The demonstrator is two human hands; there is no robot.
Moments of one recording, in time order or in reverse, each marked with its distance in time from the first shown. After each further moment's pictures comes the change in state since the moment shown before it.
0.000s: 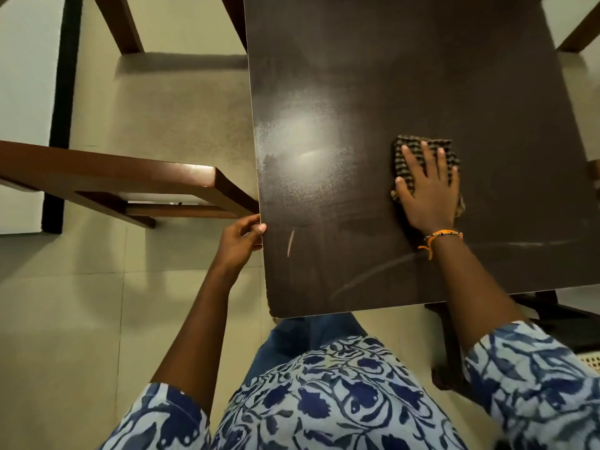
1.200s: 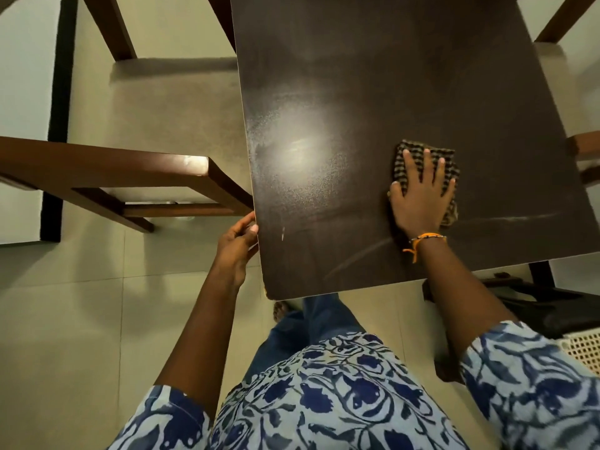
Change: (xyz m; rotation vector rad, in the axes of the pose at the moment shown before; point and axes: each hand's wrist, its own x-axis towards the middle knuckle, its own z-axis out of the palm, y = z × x) left_hand -0.025 -0.012 0.012 -0.308 0.058 -0.208; right_hand -0.046 -0.002 0.006 0.048 0.036 0.193
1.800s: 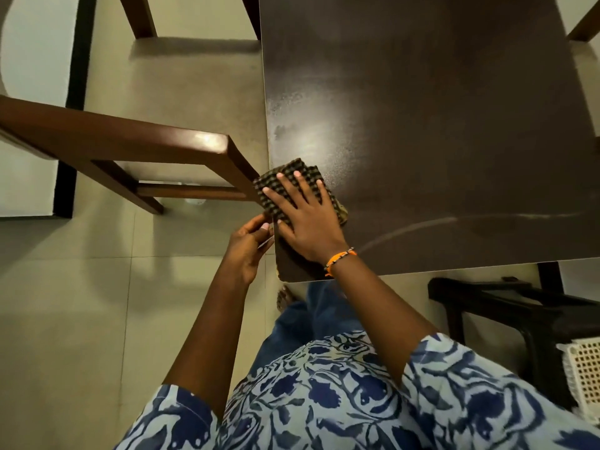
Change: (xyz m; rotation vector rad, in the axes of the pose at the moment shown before) left_hand -0.012 -0.024 -0.016 -0.161 -0.056 -0.040; right_hand -0.096 -0.147 0.044 -0.044 -0.209 -0.768
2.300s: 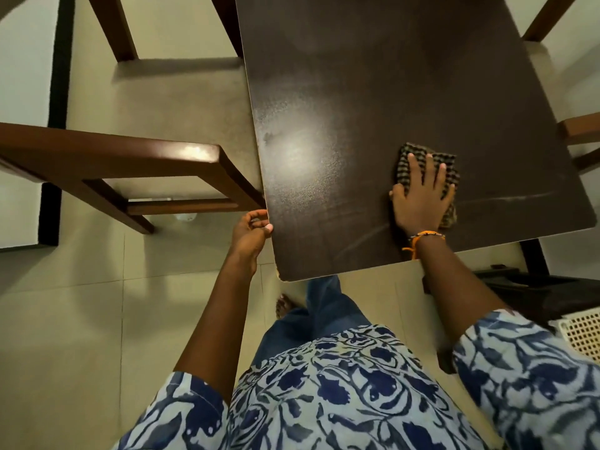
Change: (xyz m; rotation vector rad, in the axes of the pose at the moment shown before) left_hand -0.003 0.017 0.016 0.349 0.084 0.064; right_hand -0.067 0.137 -0.030 0.084 0.235 0.860
